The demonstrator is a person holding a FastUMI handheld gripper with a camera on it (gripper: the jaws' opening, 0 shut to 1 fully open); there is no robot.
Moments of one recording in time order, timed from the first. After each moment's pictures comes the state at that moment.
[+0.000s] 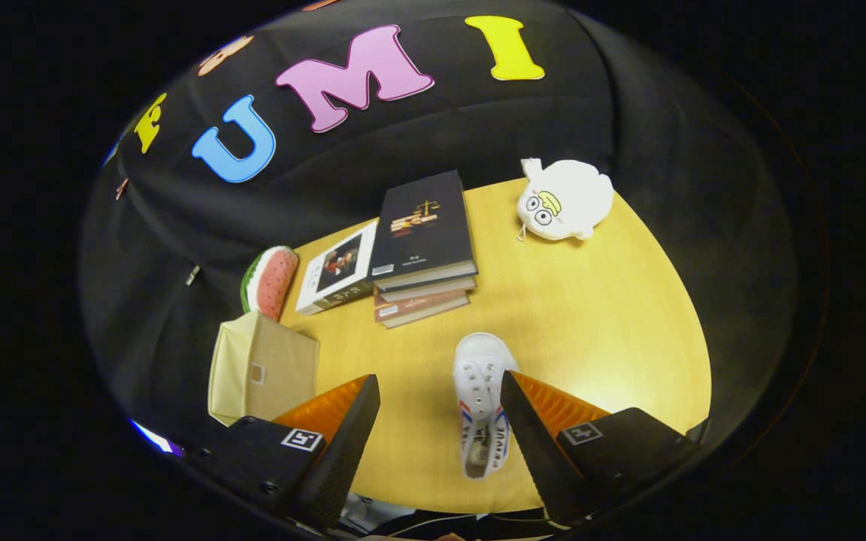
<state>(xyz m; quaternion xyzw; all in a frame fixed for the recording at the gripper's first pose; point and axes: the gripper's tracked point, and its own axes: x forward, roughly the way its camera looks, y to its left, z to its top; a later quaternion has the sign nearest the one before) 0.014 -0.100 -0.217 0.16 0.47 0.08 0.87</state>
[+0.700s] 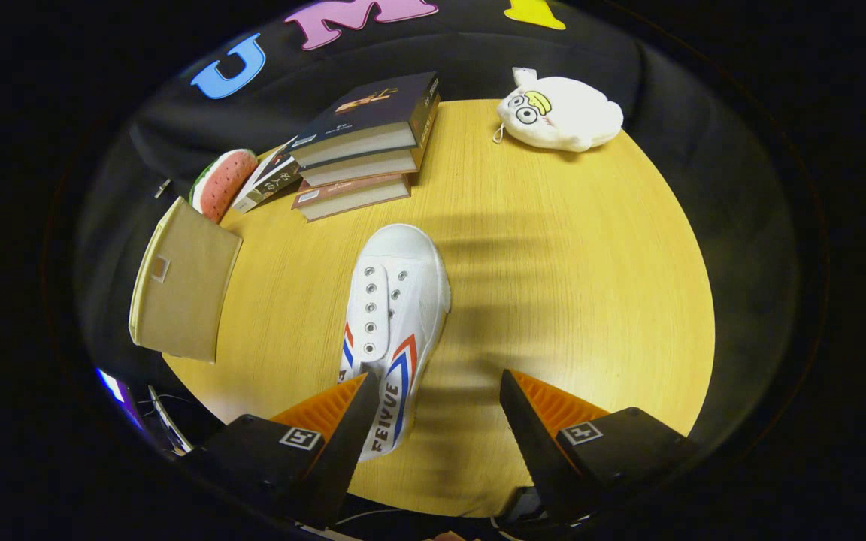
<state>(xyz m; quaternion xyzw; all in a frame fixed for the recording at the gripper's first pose) -0.034 -0.134 -0.354 0.08 0.57 0.12 0.81</state>
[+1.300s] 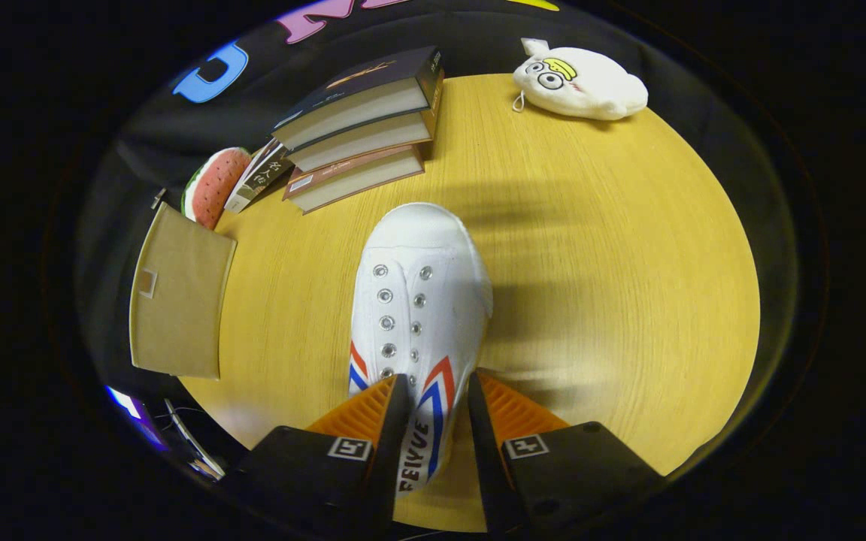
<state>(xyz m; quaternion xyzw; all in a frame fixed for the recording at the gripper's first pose) -0.030 -0.094 -0.382 0.12 0.59 0.12 0.79</state>
